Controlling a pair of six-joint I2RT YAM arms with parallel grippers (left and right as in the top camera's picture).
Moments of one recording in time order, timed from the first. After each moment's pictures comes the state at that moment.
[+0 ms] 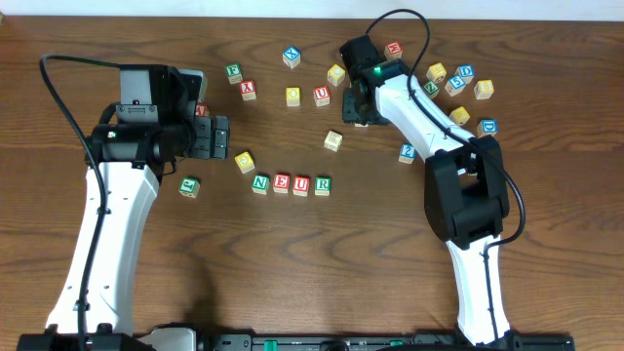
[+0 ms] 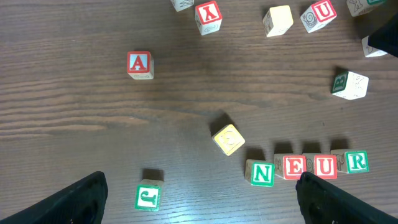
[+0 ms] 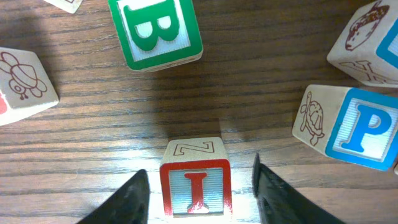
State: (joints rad) left arm -0.01 1.43 1.28 -0.84 0.14 0.09; right arm 0.40 2.35 1.94 -0.86 0.13 0.47
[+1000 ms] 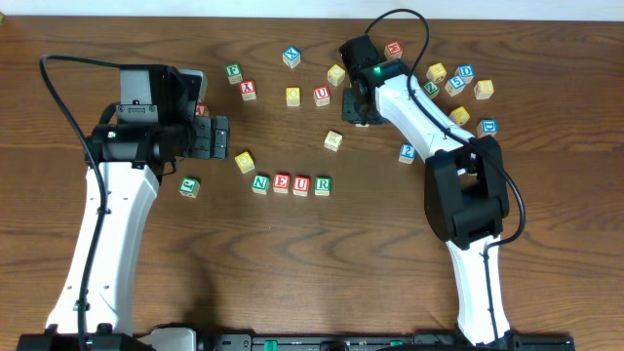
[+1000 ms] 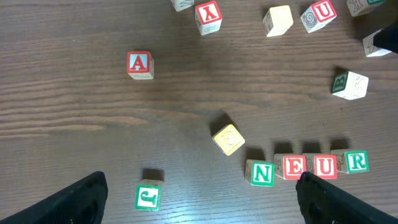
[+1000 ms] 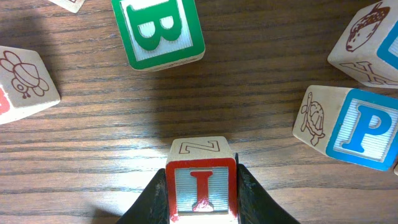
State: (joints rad) left arm -0.01 1.43 1.28 -0.84 0.14 0.09; right arm 0.40 2.35 1.94 -0.86 0.13 0.46
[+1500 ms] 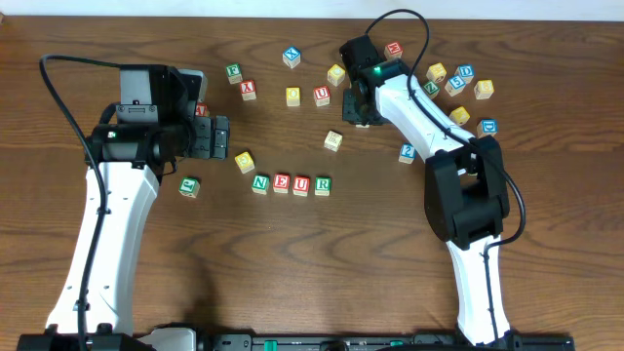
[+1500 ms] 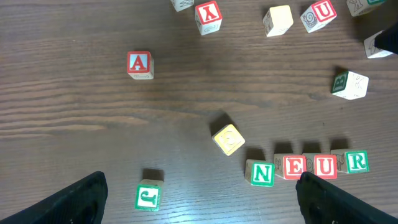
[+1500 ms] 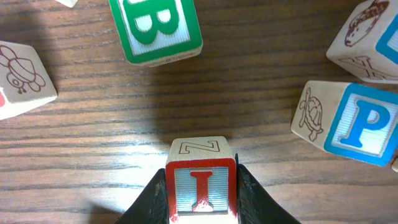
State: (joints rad) left arm -0.01 1.43 1.28 -0.84 0.14 0.09; right arm 0.40 2.35 1.94 -0.87 0.13 0.46
